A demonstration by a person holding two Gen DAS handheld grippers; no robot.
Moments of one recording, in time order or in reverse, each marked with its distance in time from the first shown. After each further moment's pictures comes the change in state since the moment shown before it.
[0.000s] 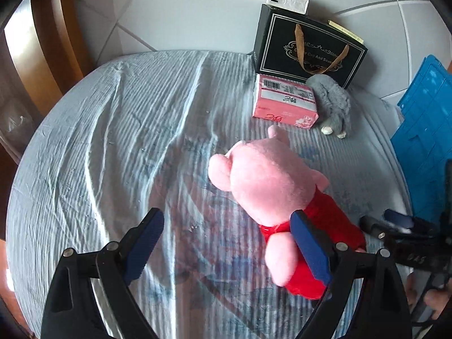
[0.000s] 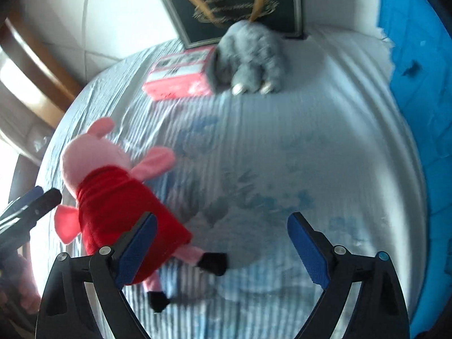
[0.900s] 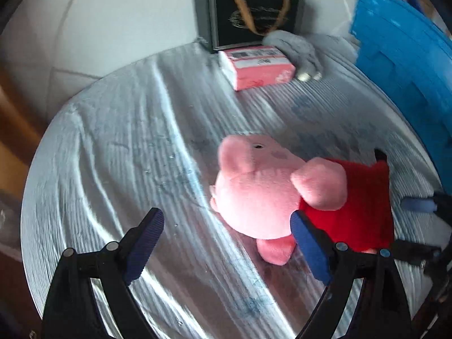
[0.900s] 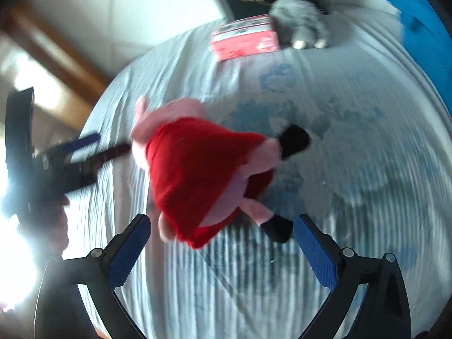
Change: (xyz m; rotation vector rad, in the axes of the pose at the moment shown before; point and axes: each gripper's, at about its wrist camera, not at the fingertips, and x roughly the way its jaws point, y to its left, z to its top) left arm 0.026 0.059 -0.002 0.519 0.054 -0.125; right arm -0.014 0.101 -0.086 0.183 -0.058 0.052
